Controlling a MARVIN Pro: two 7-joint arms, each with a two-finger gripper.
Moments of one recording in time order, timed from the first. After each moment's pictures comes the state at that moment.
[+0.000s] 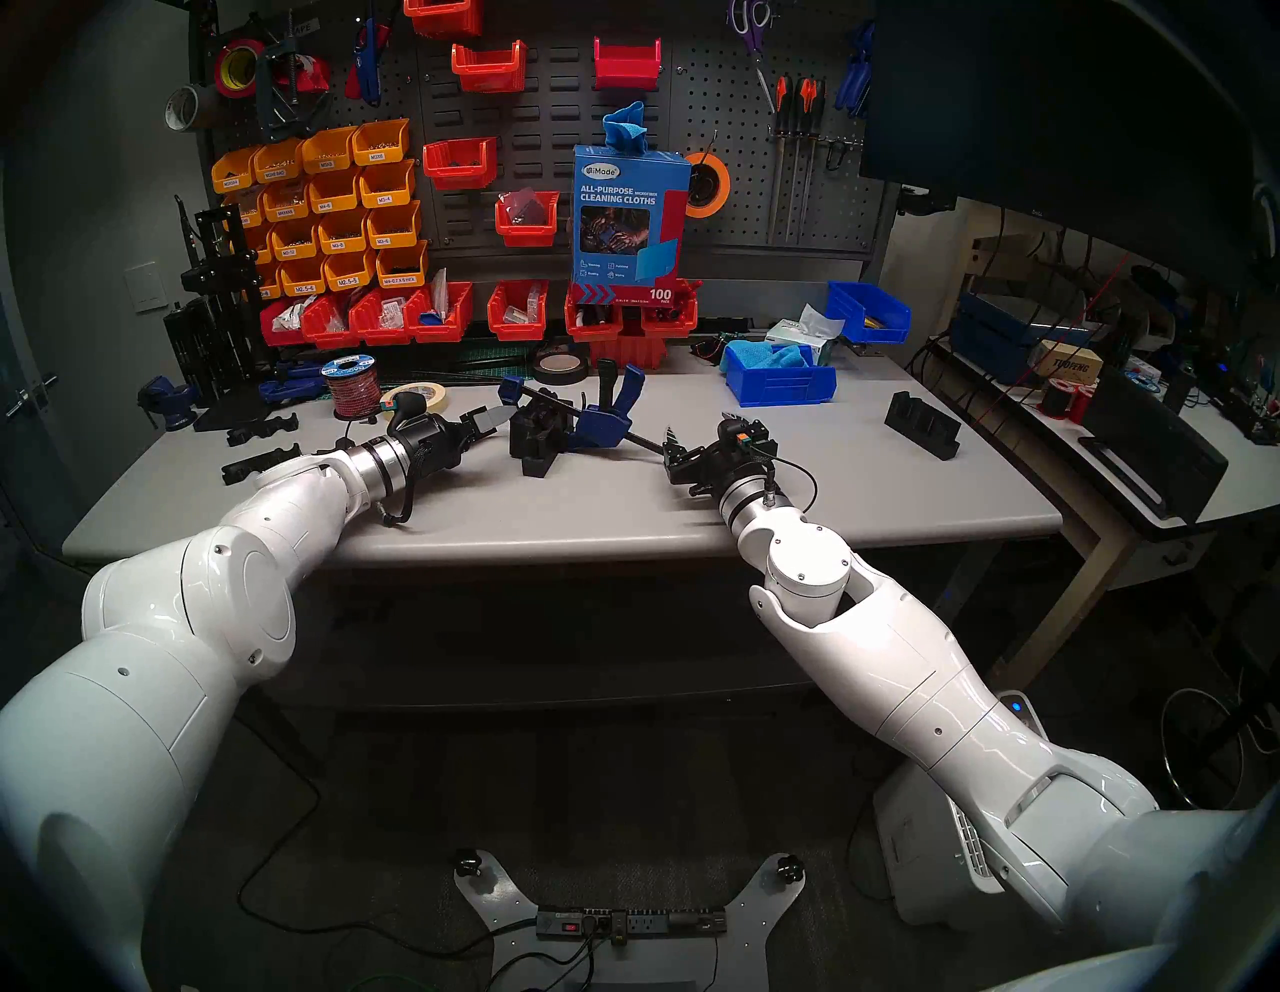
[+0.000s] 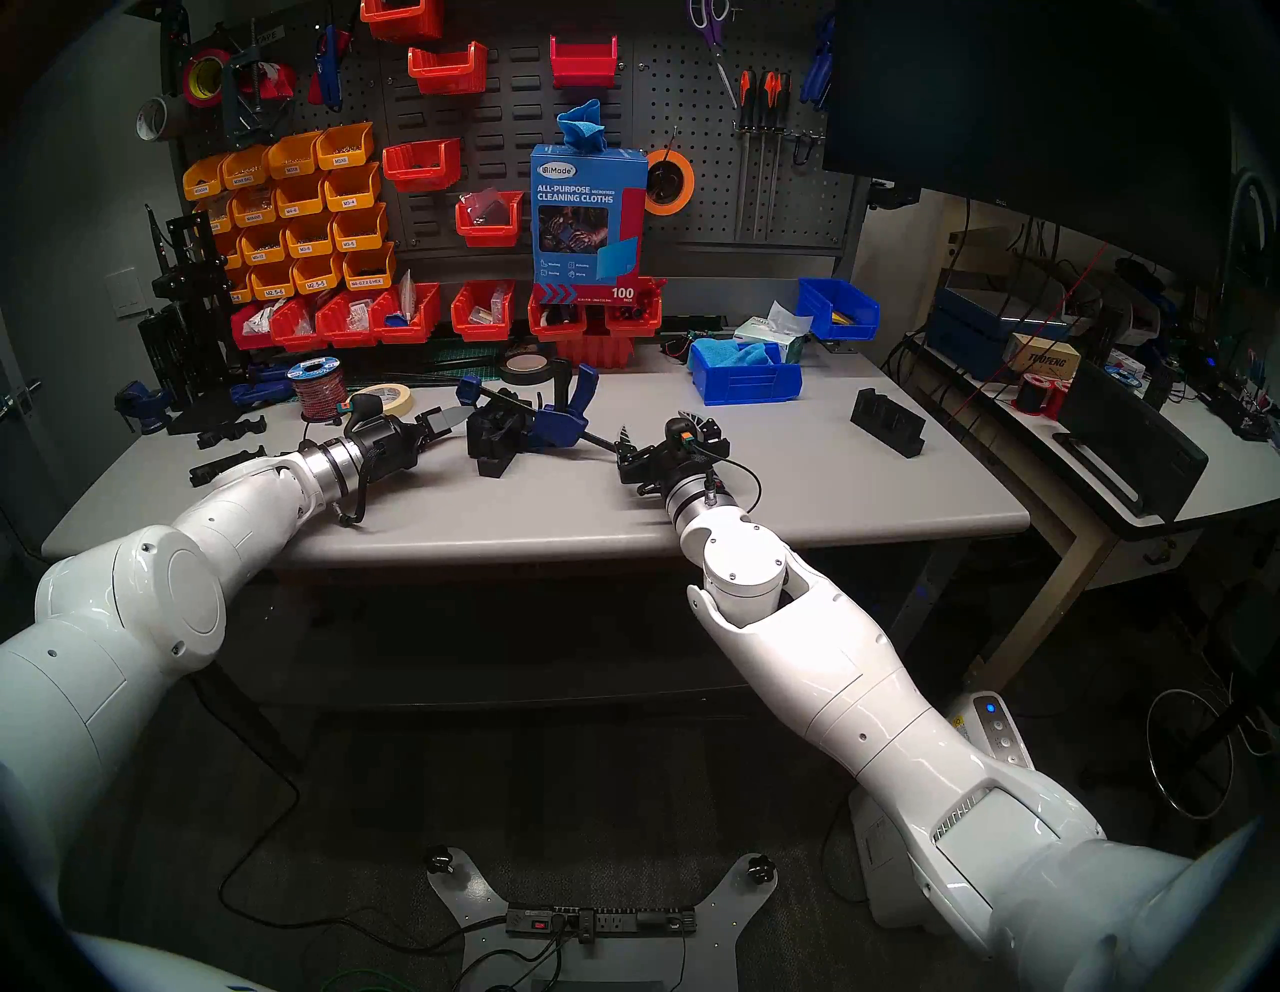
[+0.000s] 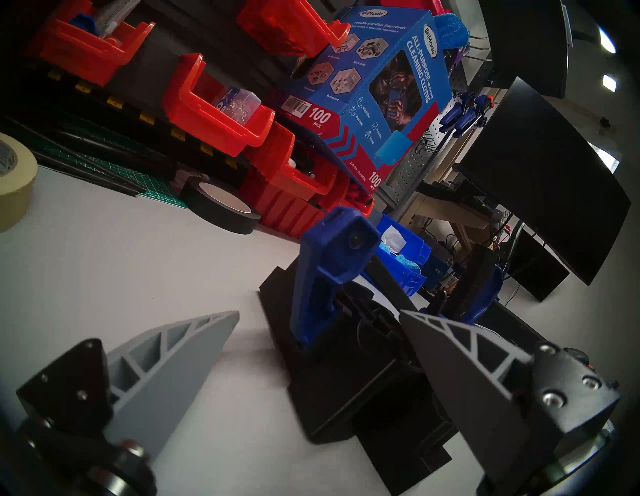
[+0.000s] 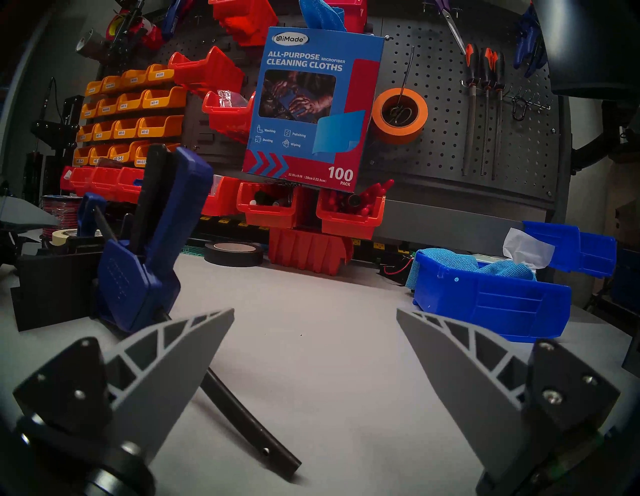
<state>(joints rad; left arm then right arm) 0.52 -1.21 -1.84 -0.14 -0.15 0.19 -1.16 -1.12 -1.20 0.92 -1.40 0.39 -0.03 -0.24</state>
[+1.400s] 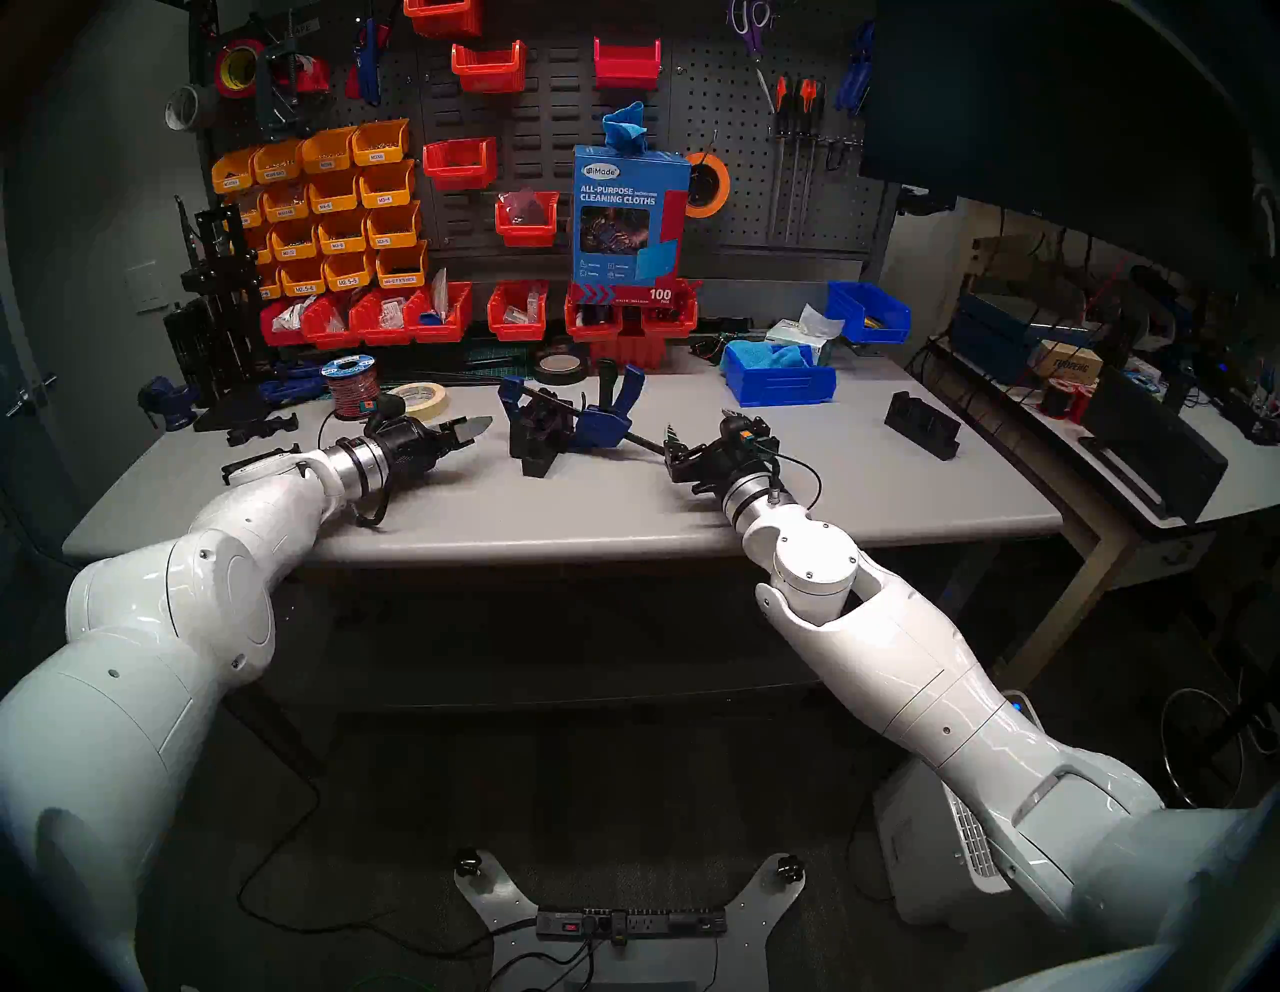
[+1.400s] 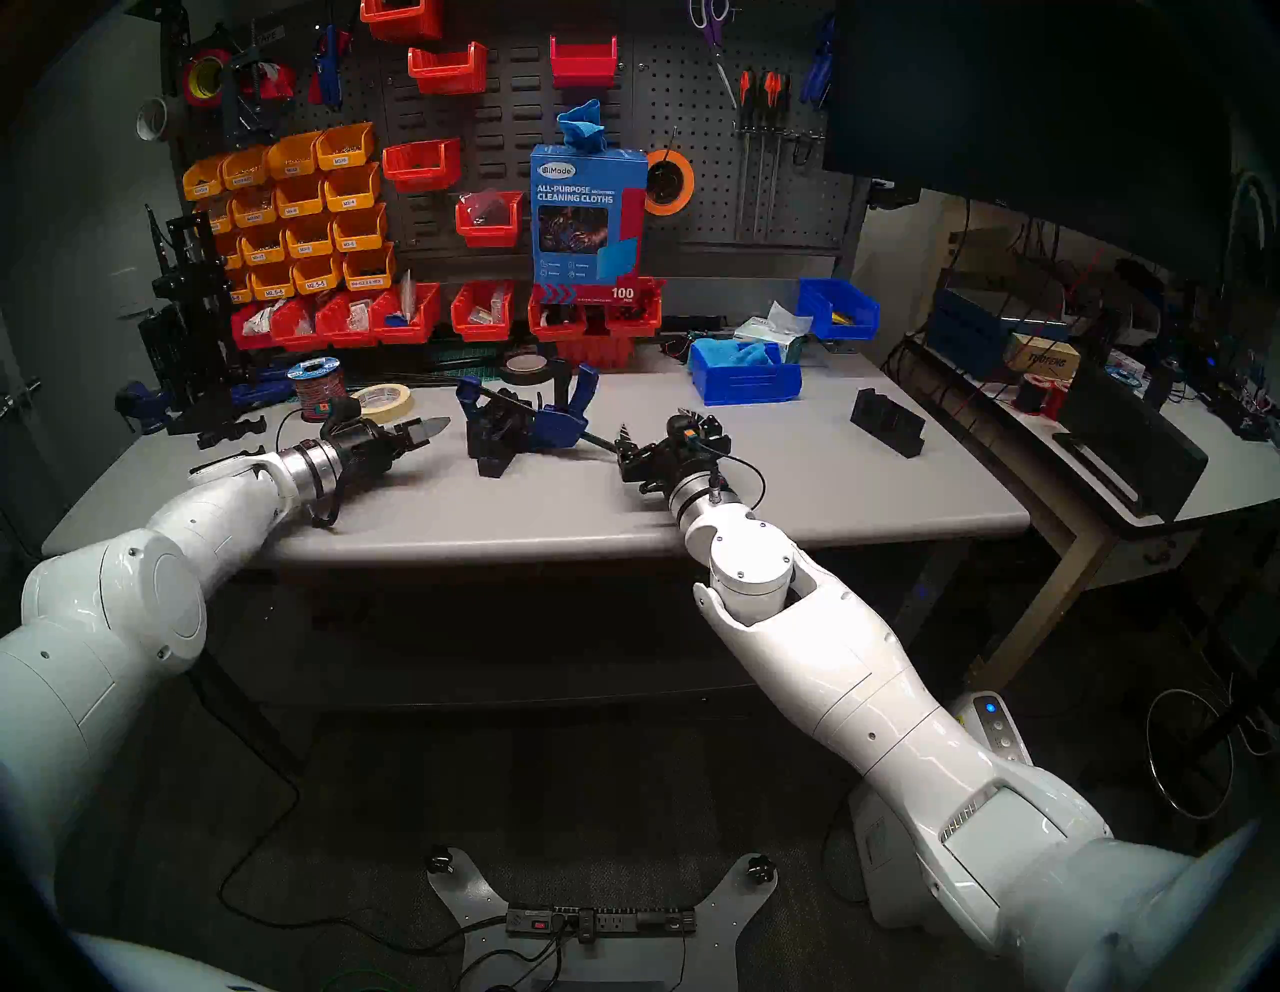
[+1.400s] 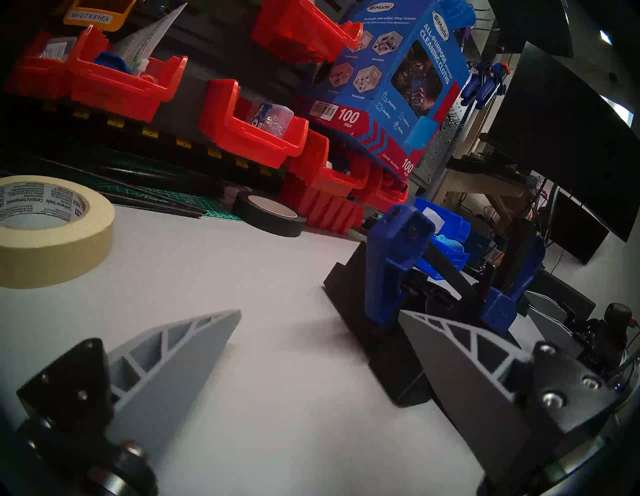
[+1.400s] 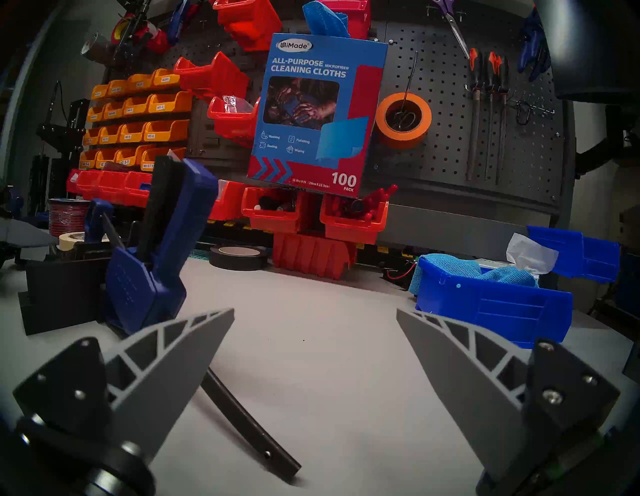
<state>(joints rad) 0.52 -1.17 -1.80 -0.16 -0.09 0.08 -1.09 -1.12 -1.18 0.92 -1.42 0.40 -0.03 -0.22</state>
